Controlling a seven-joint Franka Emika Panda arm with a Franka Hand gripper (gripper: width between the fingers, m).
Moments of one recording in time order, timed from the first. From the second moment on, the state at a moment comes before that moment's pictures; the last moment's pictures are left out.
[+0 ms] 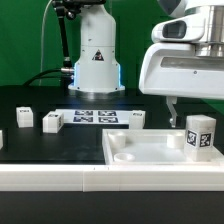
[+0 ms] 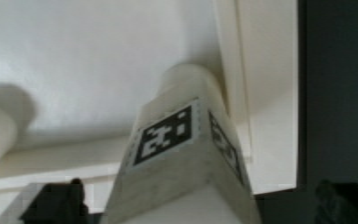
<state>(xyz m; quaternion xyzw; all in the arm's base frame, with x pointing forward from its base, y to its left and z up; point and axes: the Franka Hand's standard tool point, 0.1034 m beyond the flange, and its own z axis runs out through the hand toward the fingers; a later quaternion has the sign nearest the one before) 0.621 0.125 0.076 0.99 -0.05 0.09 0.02</state>
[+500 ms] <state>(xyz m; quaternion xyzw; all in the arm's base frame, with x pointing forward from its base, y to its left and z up) 0.622 0.121 0.076 0.99 0.04 0.08 0.04</state>
